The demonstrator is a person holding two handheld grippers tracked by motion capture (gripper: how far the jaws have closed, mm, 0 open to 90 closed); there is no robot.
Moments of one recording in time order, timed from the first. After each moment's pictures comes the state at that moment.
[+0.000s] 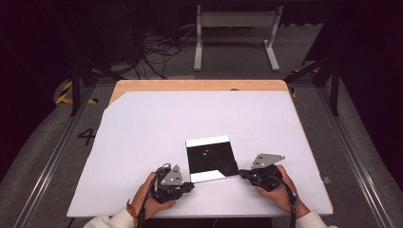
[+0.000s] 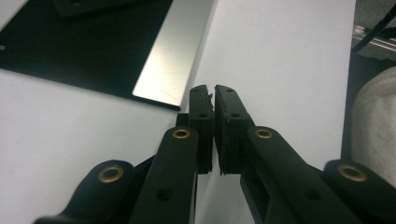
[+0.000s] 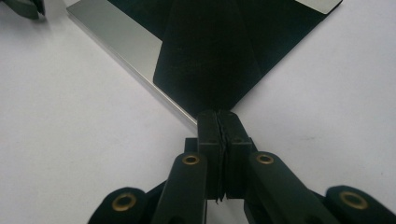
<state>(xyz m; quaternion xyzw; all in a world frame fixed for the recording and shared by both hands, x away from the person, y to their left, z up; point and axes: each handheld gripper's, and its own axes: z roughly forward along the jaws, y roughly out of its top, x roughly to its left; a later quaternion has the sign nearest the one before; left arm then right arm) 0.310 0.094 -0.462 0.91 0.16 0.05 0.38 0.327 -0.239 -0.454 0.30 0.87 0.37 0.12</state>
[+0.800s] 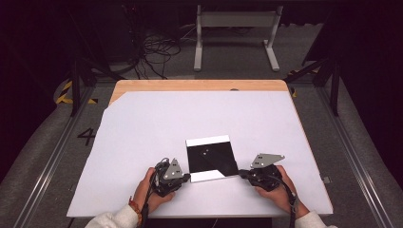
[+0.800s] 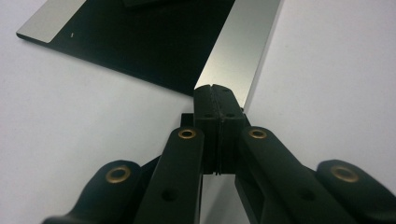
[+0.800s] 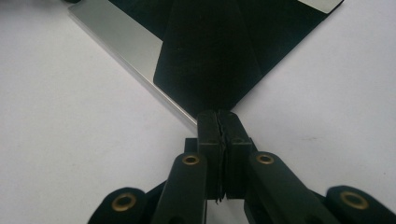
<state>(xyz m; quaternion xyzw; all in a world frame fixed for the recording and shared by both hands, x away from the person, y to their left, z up) 0.324 0.098 -0.463 0.90 0.20 0.11 0.36 0.327 -0.238 -0.454 0.30 0.87 0.36 0.12</state>
